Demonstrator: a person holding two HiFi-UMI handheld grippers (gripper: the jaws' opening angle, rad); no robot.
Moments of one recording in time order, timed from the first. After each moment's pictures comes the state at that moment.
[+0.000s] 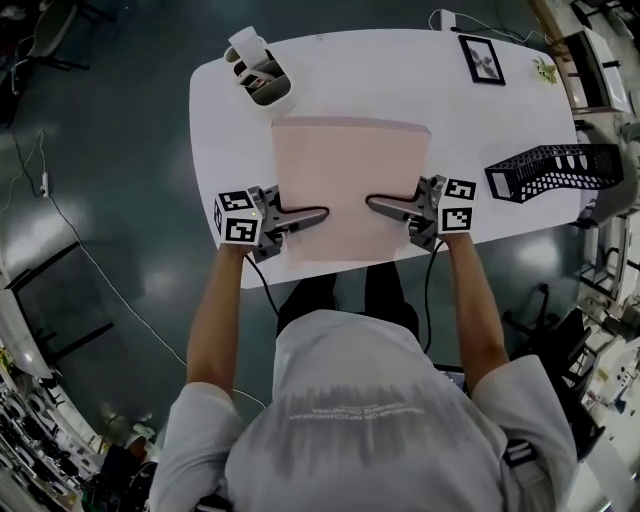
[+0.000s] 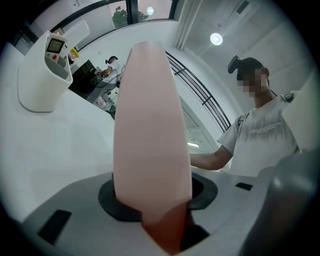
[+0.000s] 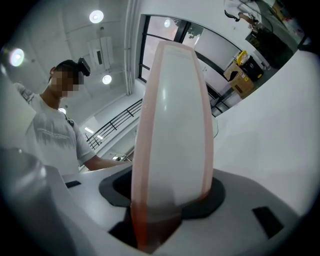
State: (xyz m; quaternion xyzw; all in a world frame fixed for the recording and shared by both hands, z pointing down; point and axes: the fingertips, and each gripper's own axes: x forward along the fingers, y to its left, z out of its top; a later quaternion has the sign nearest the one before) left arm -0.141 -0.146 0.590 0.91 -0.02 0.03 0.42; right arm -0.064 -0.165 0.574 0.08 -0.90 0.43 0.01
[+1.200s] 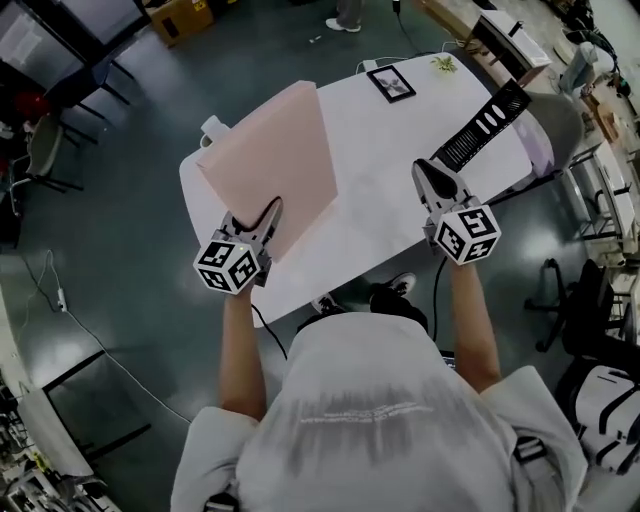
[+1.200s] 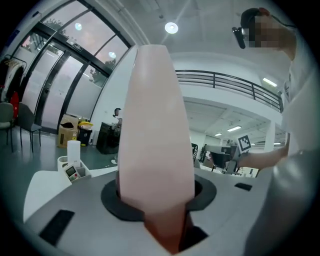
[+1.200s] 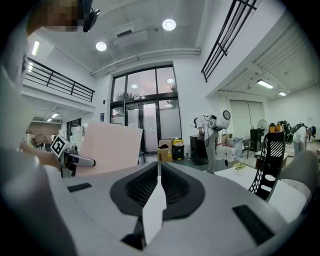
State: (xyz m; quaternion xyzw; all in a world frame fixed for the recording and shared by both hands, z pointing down) left arm -0.172 -0.198 0.461 0.93 -0.30 0.06 0.19; right arm 0.104 -0.147 0.416 0.60 -0.79 0.11 0.06
